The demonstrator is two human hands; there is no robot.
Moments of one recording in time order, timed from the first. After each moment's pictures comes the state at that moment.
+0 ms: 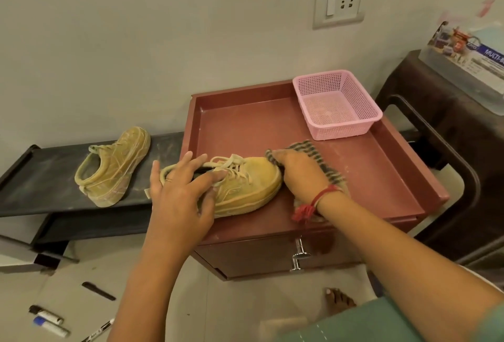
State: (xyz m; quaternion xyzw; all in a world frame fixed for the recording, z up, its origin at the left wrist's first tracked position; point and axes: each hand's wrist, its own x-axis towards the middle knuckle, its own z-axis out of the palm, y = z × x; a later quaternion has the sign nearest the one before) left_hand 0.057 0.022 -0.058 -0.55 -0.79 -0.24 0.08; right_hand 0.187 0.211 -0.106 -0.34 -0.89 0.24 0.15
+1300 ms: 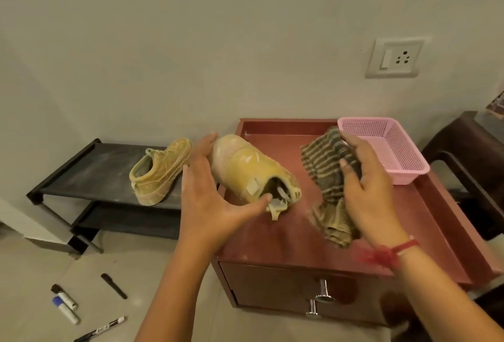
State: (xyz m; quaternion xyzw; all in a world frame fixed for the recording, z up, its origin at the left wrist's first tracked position) left_hand 0.065 0.015 -0.019 -0.41 -0.74 -0.54 0.03; right_hand 0.208 0.181 -0.026 -0.26 -0.77 0.36 0.46
